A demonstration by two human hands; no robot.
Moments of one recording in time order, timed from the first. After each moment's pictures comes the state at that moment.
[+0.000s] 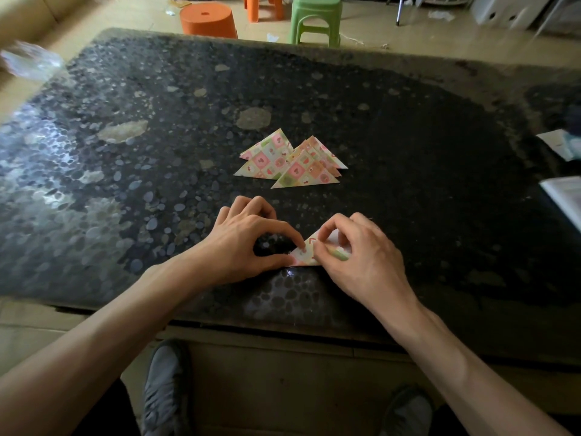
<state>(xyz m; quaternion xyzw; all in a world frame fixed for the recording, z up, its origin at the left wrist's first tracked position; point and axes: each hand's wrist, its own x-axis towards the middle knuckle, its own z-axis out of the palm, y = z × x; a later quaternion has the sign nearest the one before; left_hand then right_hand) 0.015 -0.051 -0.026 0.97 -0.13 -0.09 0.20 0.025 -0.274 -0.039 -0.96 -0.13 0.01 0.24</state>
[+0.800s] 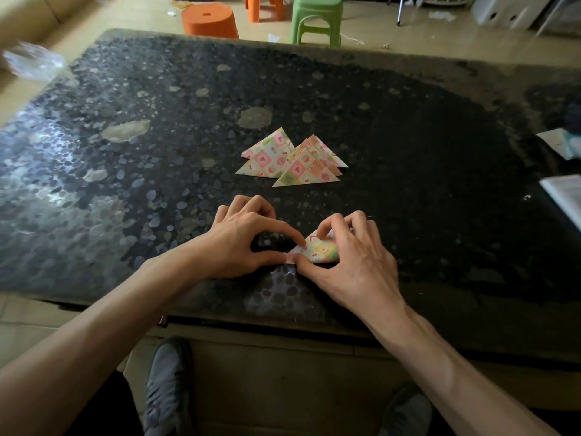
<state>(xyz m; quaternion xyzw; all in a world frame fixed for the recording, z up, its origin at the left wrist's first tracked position) 0.012 -0.048 -0.014 0.96 -0.14 -0.13 0.20 0.012 -0.264 -0.038 -0.97 -0.13 0.03 0.19</state>
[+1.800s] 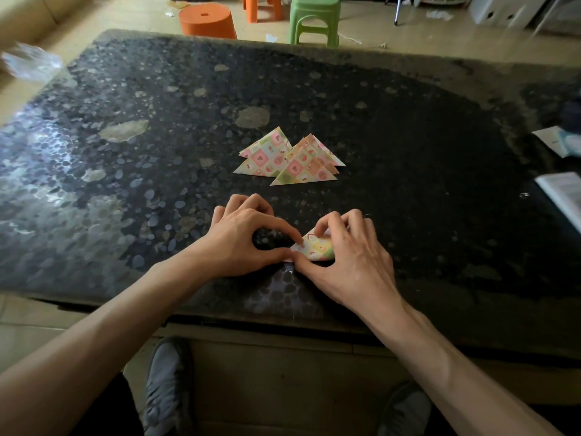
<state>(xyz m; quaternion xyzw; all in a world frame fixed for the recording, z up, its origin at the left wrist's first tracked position) 0.009 -0.057 -0.017 0.97 -0.09 -0.09 0.23 0.011 -0.265 -0.039 -0.97 -0.13 0.04 0.18</state>
